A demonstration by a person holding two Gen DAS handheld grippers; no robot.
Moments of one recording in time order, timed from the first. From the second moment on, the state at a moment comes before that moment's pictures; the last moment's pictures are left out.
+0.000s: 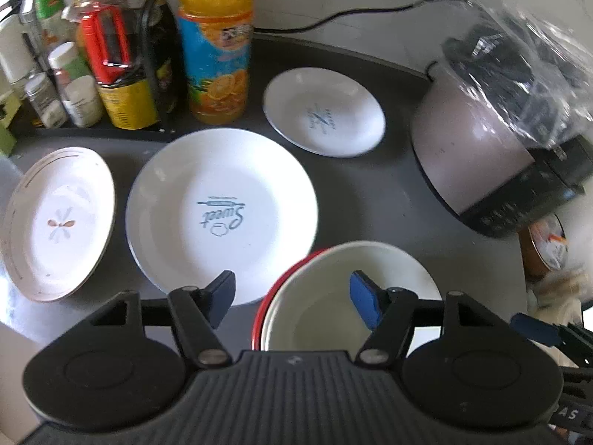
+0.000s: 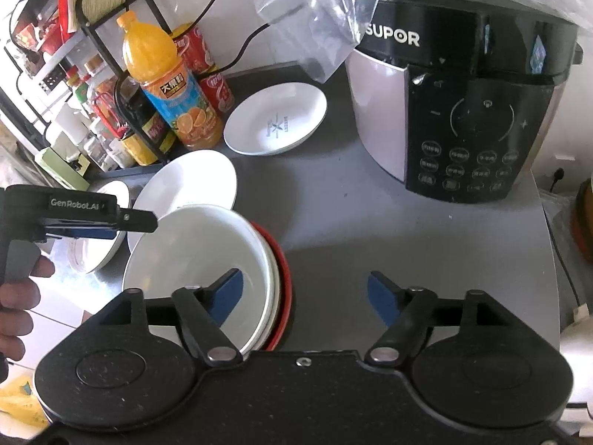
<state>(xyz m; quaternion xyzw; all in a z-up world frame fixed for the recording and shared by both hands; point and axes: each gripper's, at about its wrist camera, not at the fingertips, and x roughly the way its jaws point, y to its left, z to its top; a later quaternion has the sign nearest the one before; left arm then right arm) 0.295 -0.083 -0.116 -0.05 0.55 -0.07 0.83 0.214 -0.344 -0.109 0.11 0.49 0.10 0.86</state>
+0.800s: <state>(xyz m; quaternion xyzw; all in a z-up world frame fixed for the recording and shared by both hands) 0.324 -0.012 -0.112 -0.06 0.54 -0.04 0.84 0.256 -0.282 -0.099 0.13 0.47 0.08 0.87</state>
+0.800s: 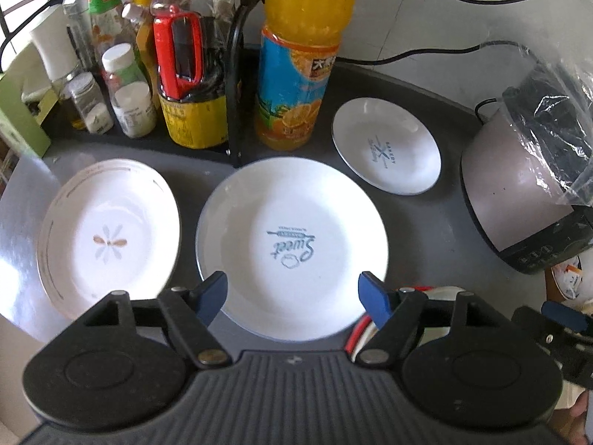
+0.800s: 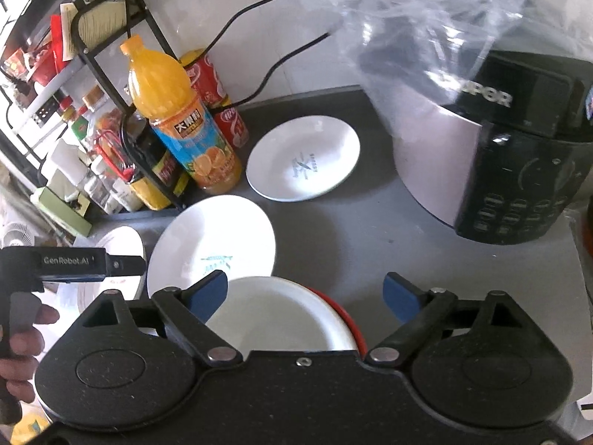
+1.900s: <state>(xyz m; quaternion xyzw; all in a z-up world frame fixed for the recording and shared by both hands) 0.388 0.059 -0.181 -0.11 0.60 -0.06 0.79 0.362 -0.201 -0.163 0.09 0.57 0.08 0.81</state>
